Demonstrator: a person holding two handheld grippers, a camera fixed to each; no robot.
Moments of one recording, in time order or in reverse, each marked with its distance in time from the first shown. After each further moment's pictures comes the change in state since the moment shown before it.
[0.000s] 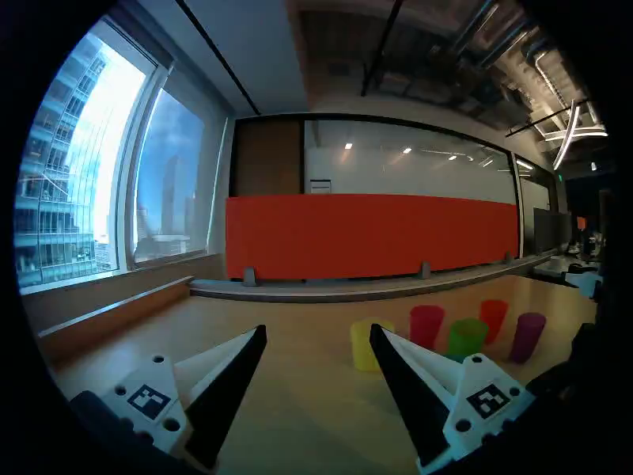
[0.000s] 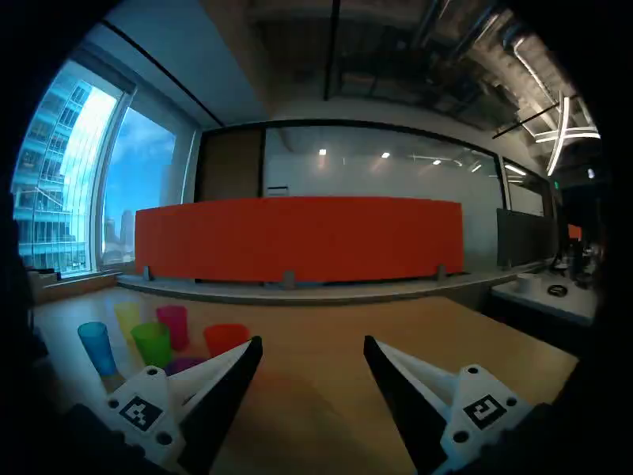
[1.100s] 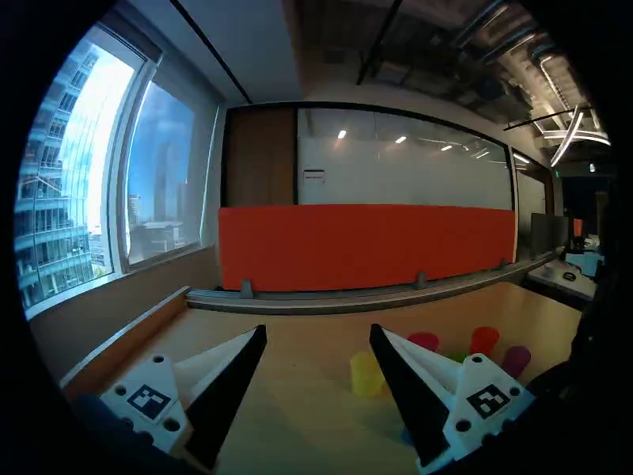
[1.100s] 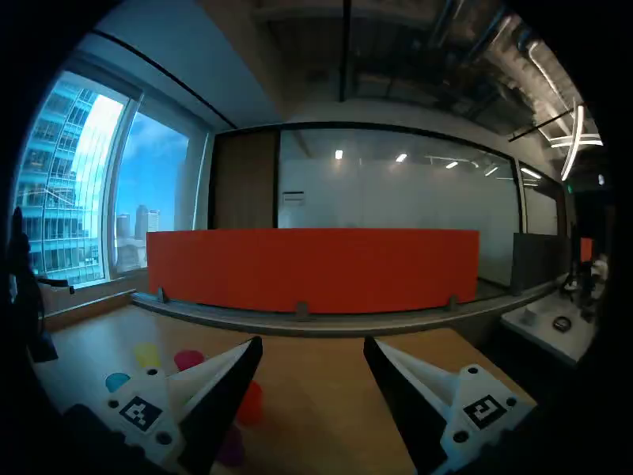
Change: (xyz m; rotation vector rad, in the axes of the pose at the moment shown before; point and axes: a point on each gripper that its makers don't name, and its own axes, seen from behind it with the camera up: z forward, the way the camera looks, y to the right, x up) left arm 0.090 -0.008 0.022 -0.039 -0.078 0.006; right arm 0.123 -0.010 0.016 0.079 -0.033 -0.012
